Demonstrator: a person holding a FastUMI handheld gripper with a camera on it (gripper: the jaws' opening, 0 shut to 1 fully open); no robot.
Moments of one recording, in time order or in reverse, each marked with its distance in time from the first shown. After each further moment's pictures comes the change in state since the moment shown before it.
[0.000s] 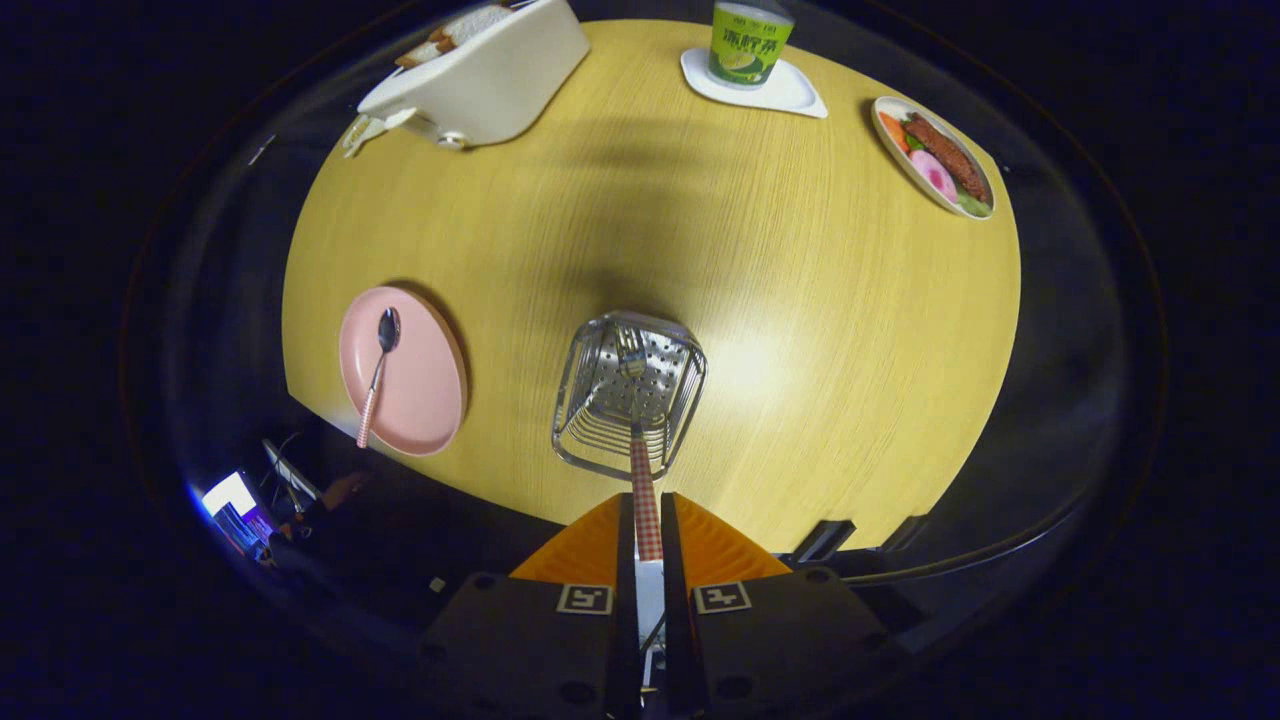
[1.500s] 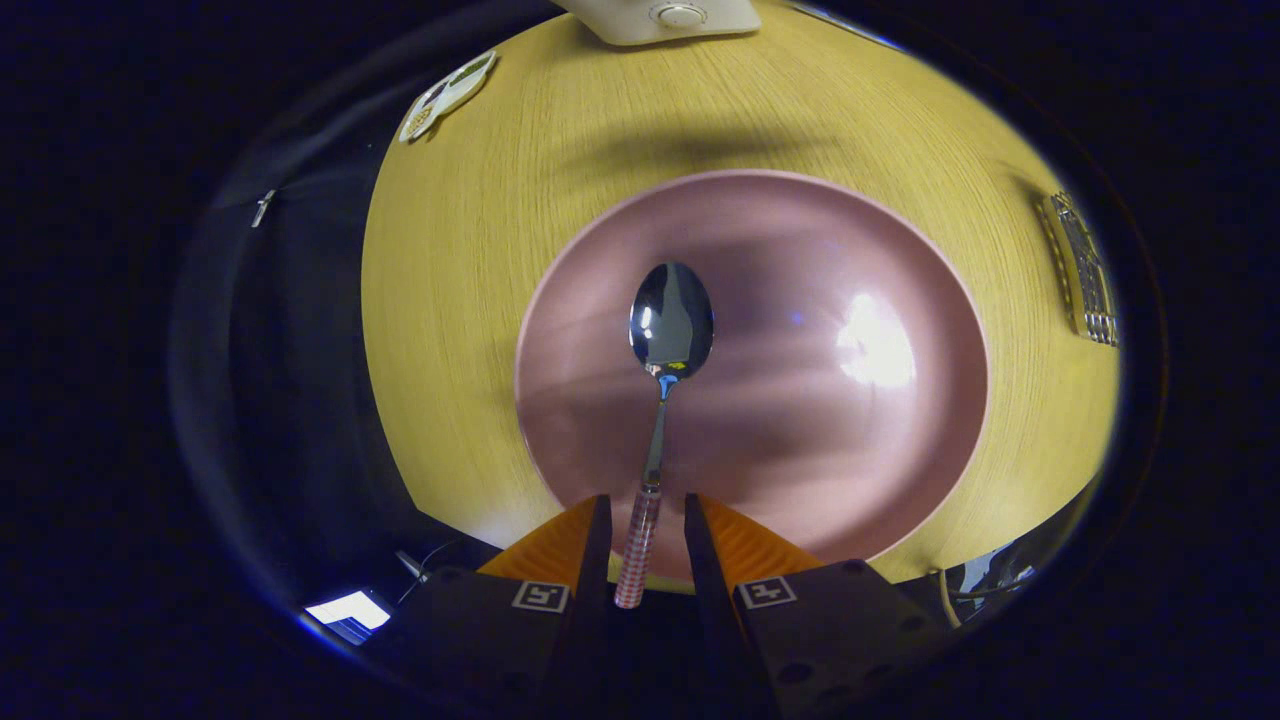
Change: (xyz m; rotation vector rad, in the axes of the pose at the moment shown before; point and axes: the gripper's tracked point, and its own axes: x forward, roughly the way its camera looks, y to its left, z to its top) arm 0.177 0.319 -0.012 0.319 -0.026 0.324
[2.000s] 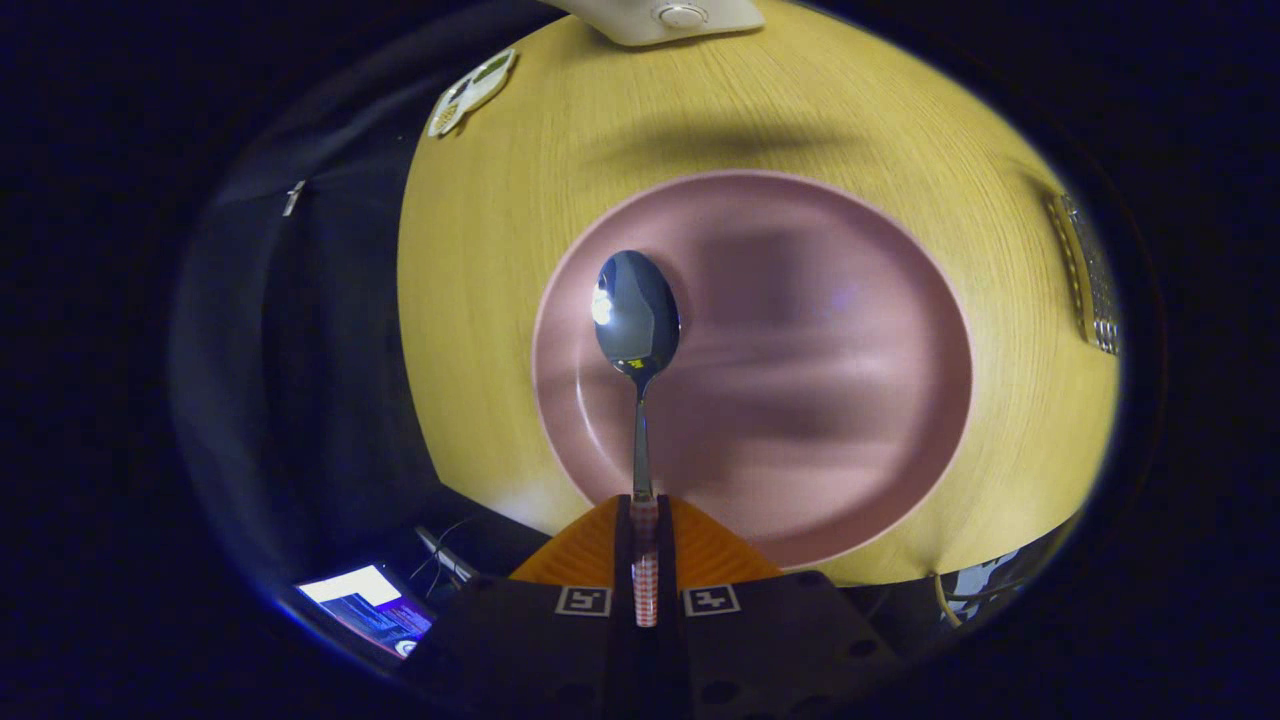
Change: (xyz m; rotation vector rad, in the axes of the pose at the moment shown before) arm -0.060 -0.002 -0.005 -0.094 0.040 0.143
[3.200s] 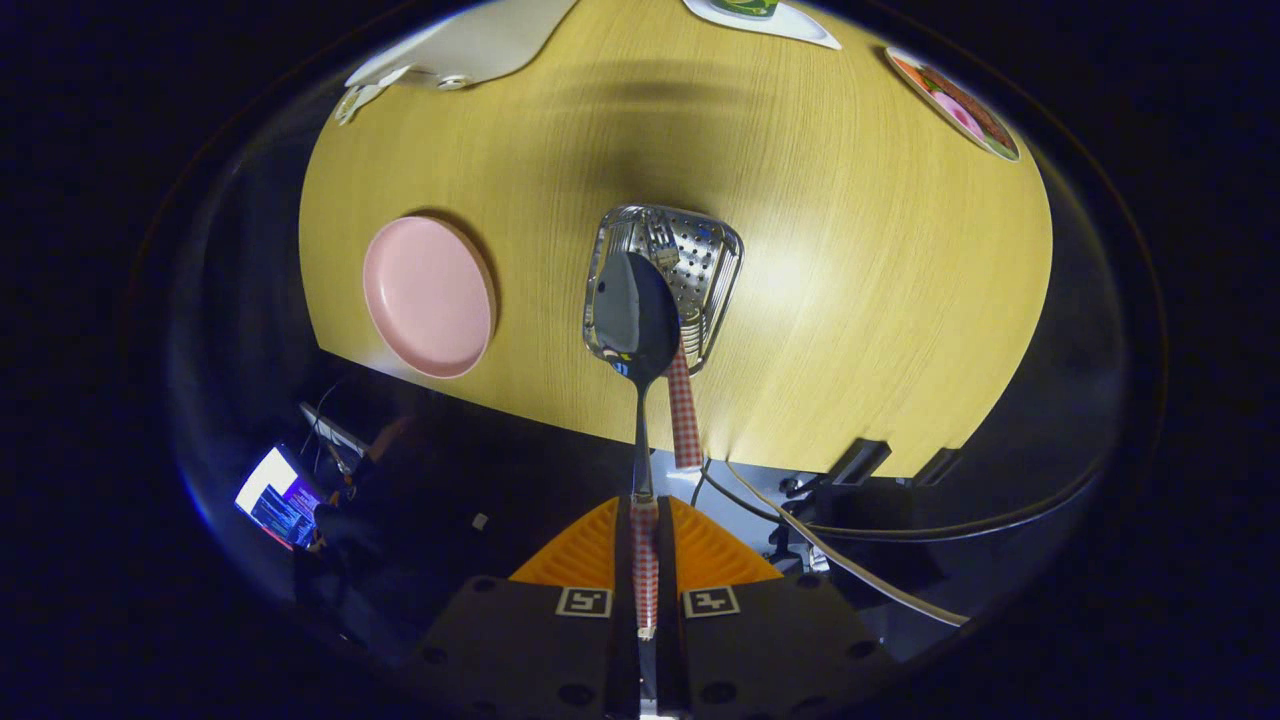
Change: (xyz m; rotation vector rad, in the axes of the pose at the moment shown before) arm -0.248 -0.204 0.023 -0.077 0.488 -0.436
